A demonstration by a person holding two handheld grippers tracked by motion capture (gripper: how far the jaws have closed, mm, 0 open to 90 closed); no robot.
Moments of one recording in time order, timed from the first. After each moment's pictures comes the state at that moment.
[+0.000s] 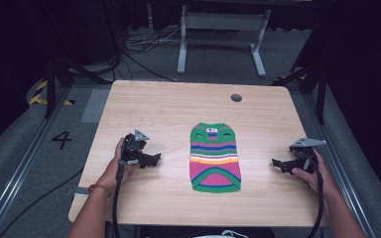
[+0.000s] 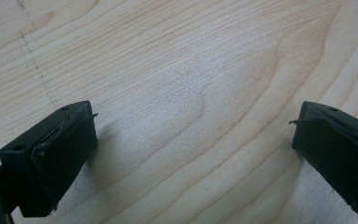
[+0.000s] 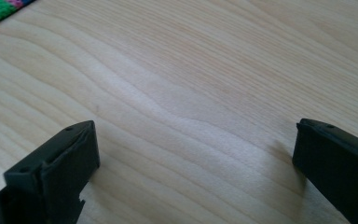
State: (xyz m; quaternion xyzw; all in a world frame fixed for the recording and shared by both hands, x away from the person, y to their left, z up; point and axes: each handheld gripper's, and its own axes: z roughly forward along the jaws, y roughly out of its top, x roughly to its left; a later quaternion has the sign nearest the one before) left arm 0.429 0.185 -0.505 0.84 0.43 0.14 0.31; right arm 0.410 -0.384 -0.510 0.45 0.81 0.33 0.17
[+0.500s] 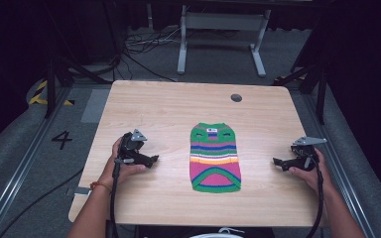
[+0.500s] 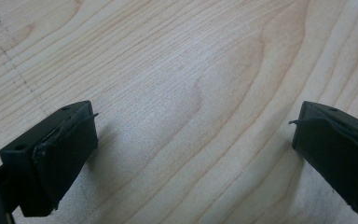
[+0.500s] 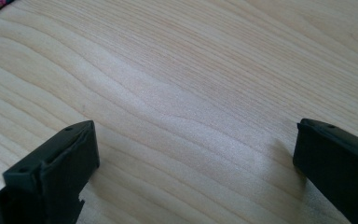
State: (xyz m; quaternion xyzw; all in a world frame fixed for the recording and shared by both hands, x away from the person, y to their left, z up) left arm 0.433 0.196 -0.505 0.86 0.38 0.12 0.32; right arm 0.415 -0.386 -0.508 0.46 0.81 0.31 0.17
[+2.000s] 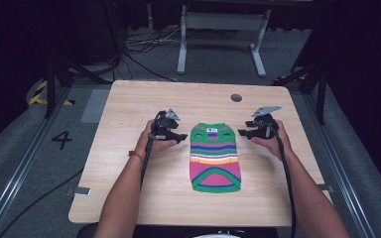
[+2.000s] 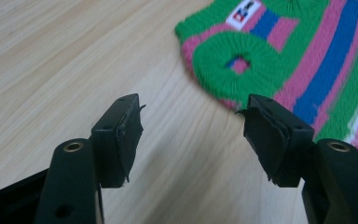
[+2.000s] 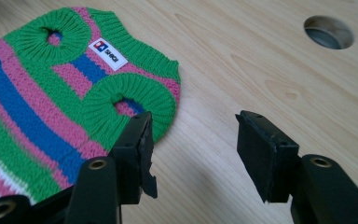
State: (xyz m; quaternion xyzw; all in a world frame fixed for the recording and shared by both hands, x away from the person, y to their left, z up) left arm 0.509 0.096 -0.481 0.88 0.30 0.08 0.37; right arm 0.507 -0.267 -0.471 0.36 0.86 0.35 0.14
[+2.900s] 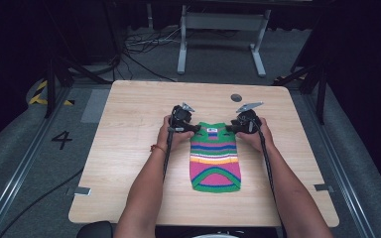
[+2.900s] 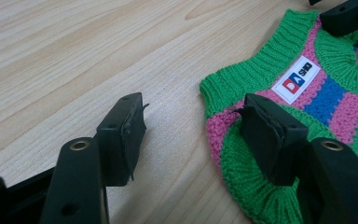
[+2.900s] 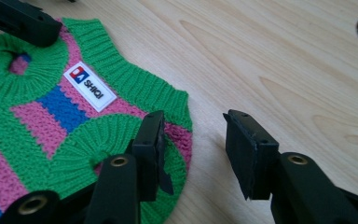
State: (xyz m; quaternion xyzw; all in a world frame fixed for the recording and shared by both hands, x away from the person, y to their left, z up) left arm 0.545 0.048 -0.506 0.85 0.36 0.09 0.36; right arm 0.541 -0.230 -0.499 0.37 0.85 0.35 0.12
